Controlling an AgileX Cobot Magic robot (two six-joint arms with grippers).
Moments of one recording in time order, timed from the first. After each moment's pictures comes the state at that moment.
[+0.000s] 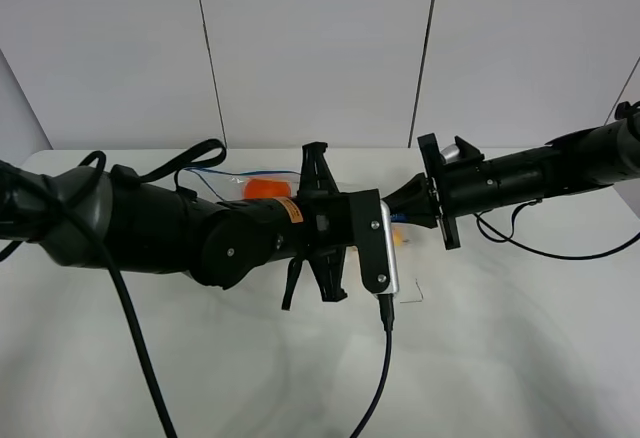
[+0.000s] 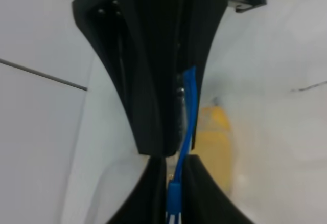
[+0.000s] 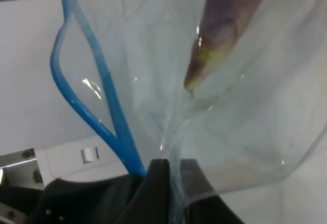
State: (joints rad) left arm -0.84 1.80 -0.94 -0.27 -0.44 1.25; right arm 0.03 2.04 -1.12 1.38 1.23 -0.68
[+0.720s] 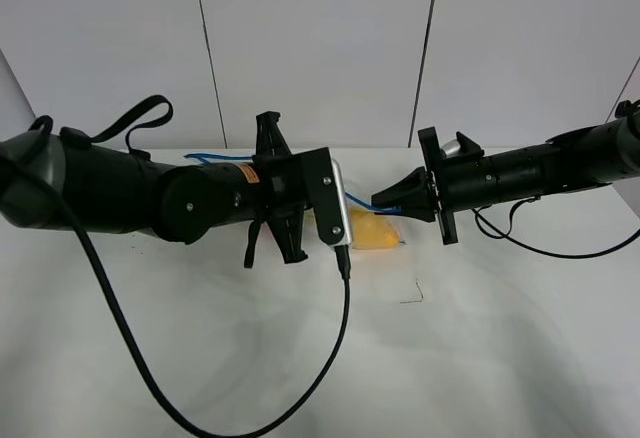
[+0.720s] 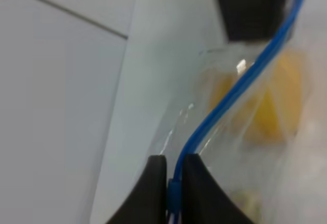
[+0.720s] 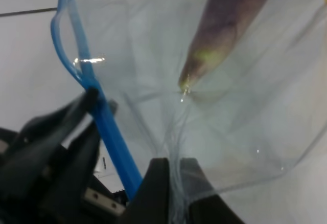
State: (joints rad) left arm -0.68 1.75 -0.94 -0.26 -0.39 1.27; right arm 0.03 2.04 -1.12 1.40 1.22 -0.68
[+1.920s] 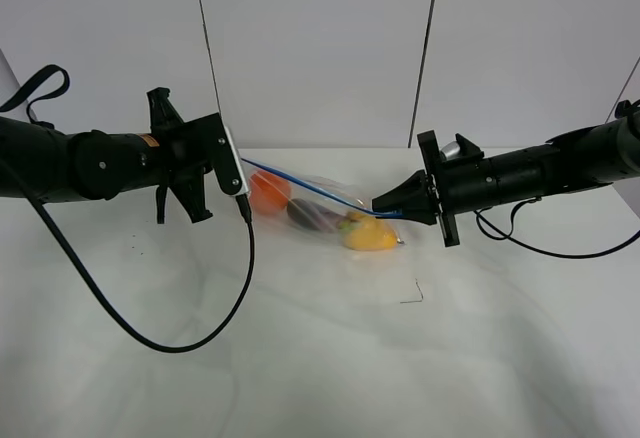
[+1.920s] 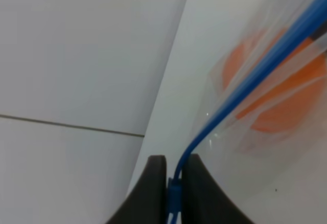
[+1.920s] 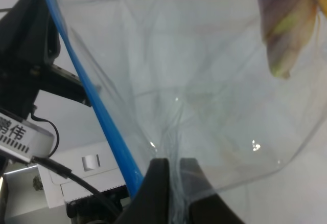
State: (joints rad) left arm -0.36 1.71 -0.88 -0.26 -0.39 1.37; right arm 0.03 2.04 -1.12 1.38 1.21 -0.68
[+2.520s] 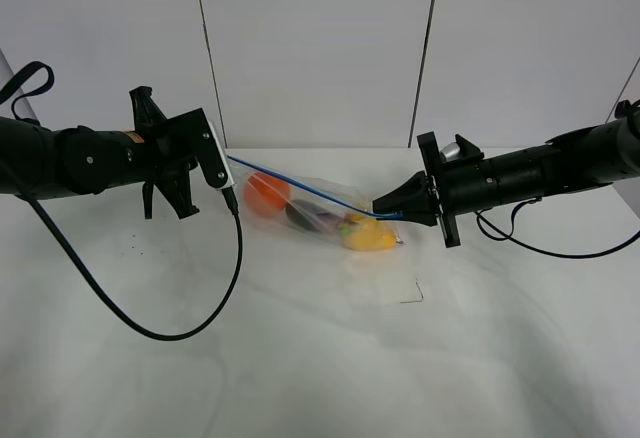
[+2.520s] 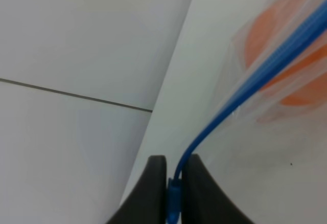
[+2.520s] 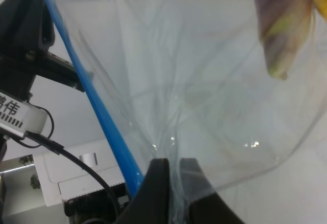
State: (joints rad) left arm -0.31 1.71 -0.88 -0.26 -0.39 1.37; right arm 0.03 2.04 -1.12 1.38 1.21 -0.68
